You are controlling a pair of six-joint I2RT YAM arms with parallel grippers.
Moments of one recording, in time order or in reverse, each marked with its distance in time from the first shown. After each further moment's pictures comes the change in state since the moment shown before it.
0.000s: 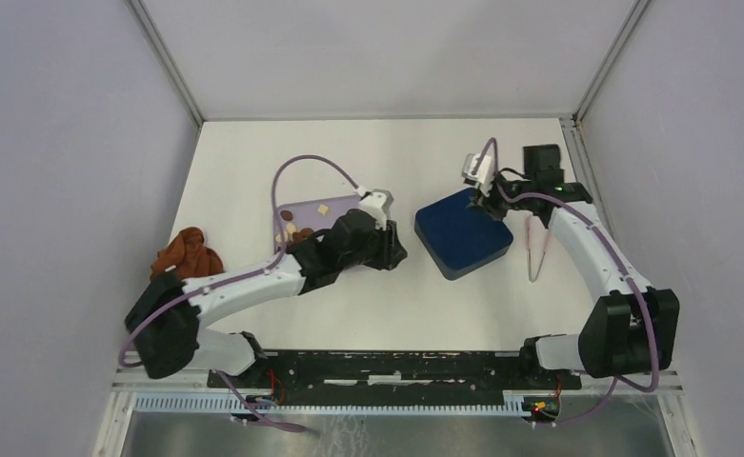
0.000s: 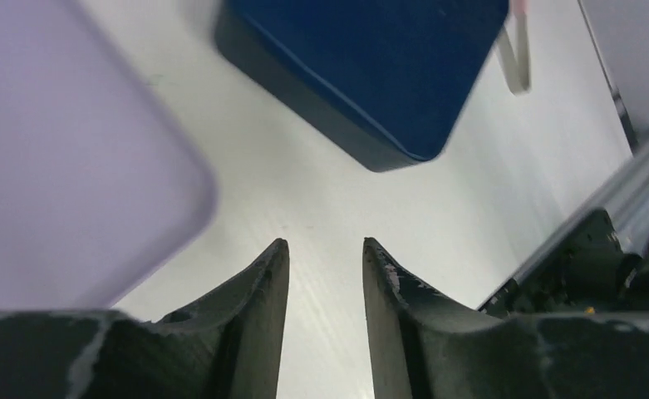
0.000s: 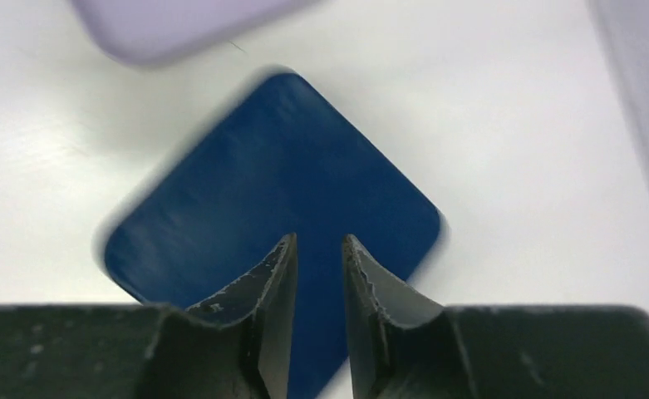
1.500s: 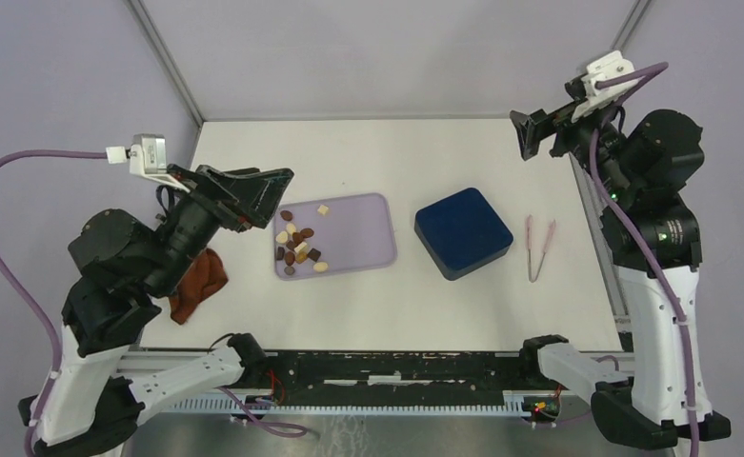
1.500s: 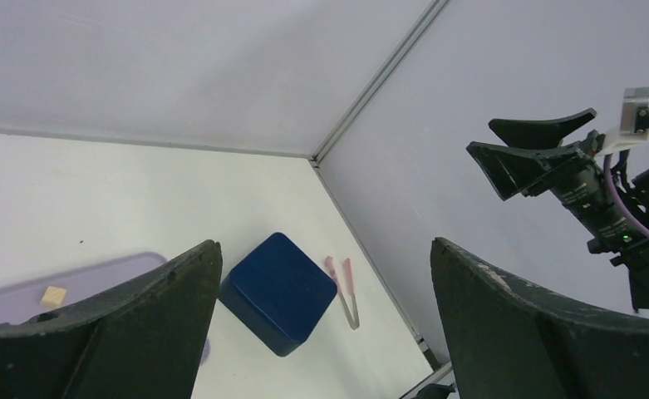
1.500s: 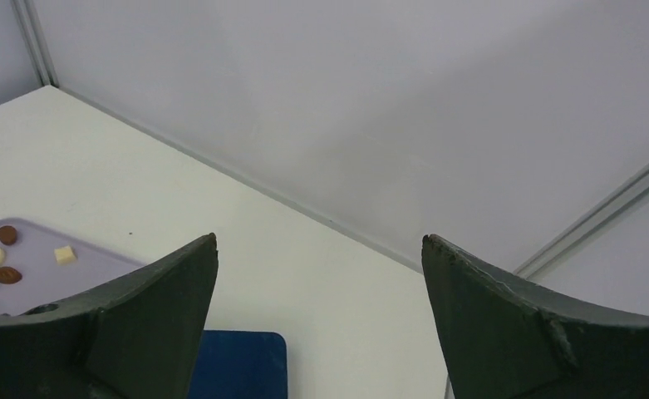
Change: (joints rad) left arm 0.072 -0.652 0.640 -0.595 -0.334 0.008; right arm 0.114 -0.282 0.552 0.076 0.470 0.727
